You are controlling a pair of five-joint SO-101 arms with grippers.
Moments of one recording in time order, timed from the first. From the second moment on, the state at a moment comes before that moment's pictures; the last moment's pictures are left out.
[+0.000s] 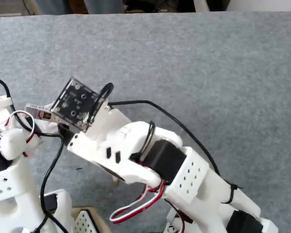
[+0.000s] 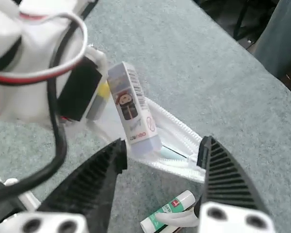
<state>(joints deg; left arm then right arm) -23.2 -48.0 16.7 100.4 15.7 -57.7 -34.4 13.7 59.0 7.5</state>
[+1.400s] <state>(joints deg) -25.8 -47.6 16.7 100.3 15.7 -53.0 -30.4 21.7 44.8 20.6</state>
